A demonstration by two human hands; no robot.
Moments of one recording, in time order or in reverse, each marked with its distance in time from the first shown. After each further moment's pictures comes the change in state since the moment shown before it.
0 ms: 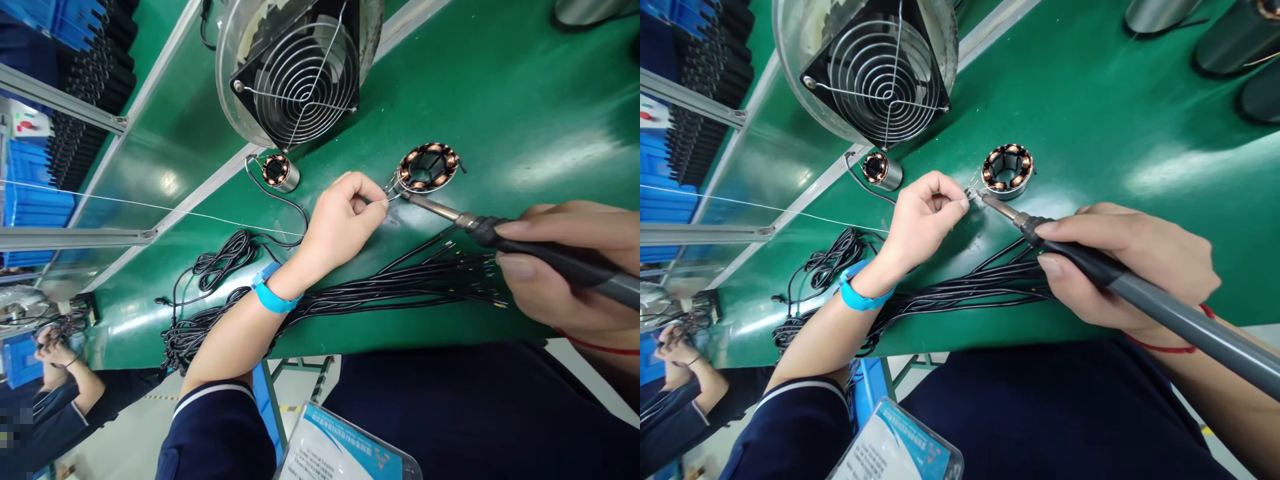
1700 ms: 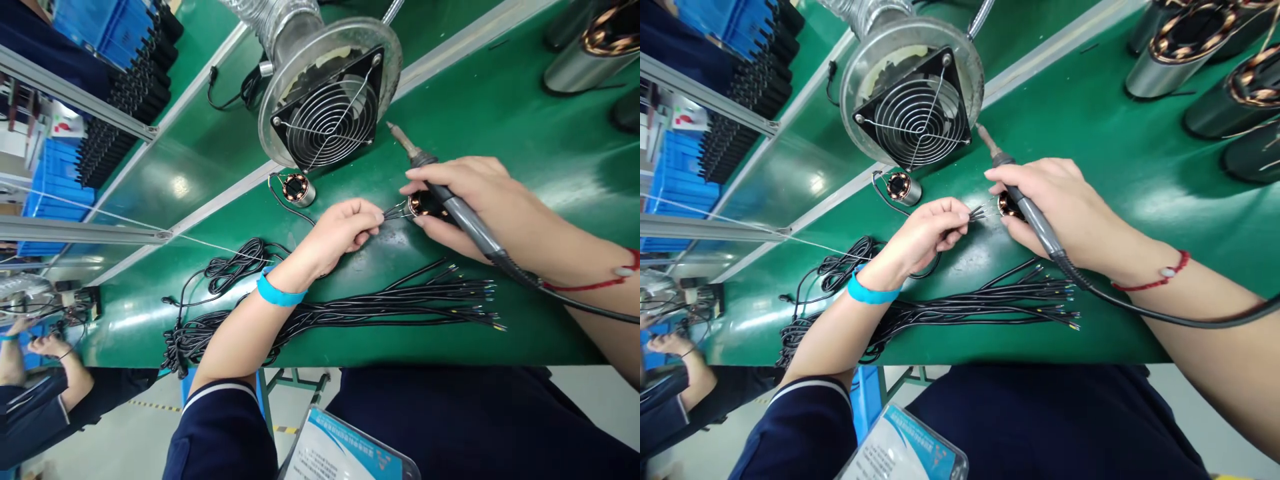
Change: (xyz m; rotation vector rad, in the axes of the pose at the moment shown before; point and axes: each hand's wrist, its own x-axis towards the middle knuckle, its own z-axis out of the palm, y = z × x) left_hand 0.008 0.018 -0.023 -0.508 -0.158 -0.517; right_hand 0.074 0.049 0.043 -0.086 -0.155 -0.186
